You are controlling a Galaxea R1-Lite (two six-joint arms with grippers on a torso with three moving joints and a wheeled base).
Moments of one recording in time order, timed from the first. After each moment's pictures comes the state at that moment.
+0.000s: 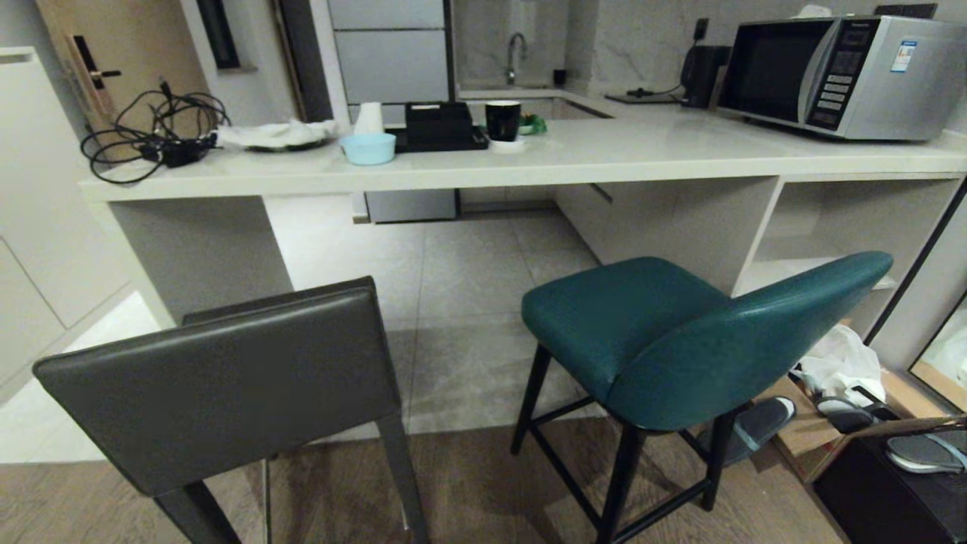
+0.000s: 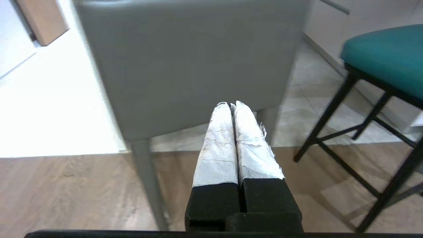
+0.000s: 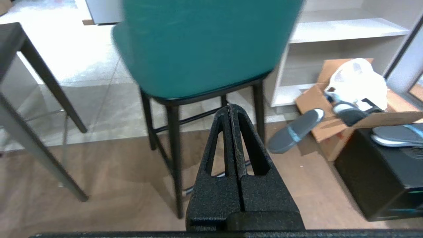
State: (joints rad) left arm 0.00 0.00 0.00 -0.05 0.00 0.00; right arm 0.00 0.00 0.00 0.00 0.00 -0.01
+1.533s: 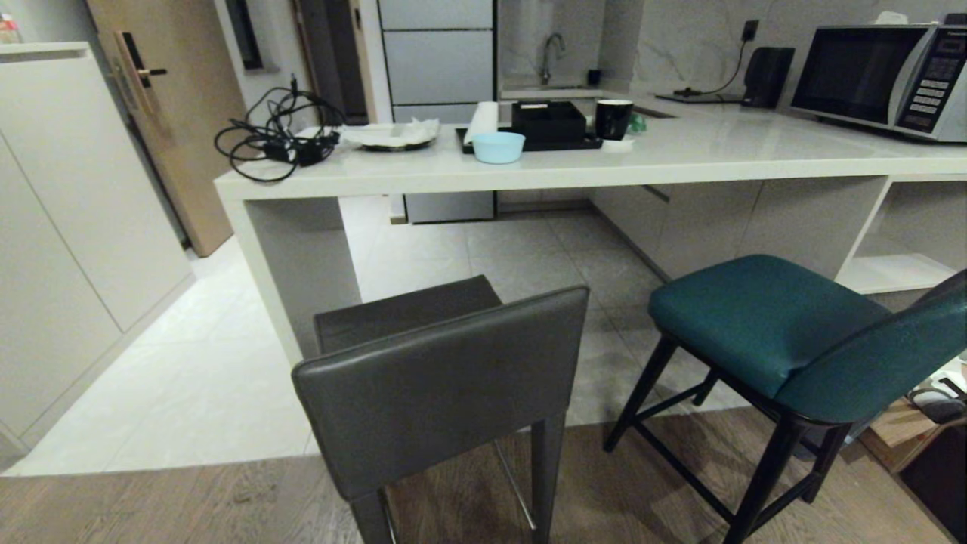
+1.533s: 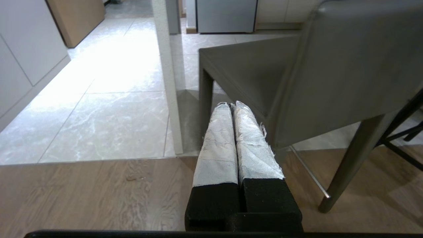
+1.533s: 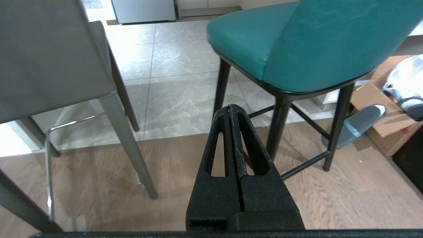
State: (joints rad) left arm 0.00 0.00 0.00 -0.05 0.00 0.00; right arm 0.00 0.00 0.00 0.00 0.00 -0.01
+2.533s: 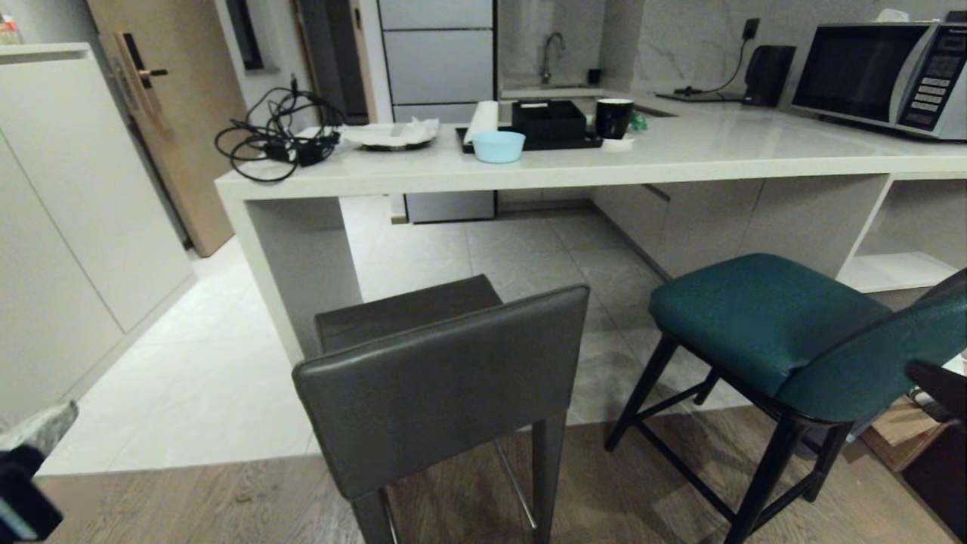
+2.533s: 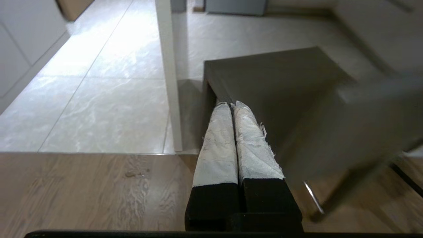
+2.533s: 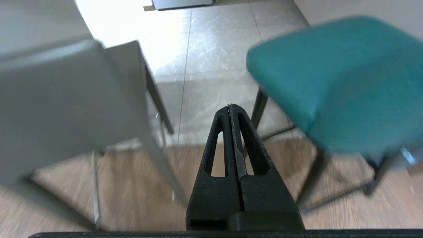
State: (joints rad) left arm -0.01 0.85 -0.21 -0.56 0.06 -0.06; right arm 0.01 0.96 -0.33 -0.53 0.13 0.04
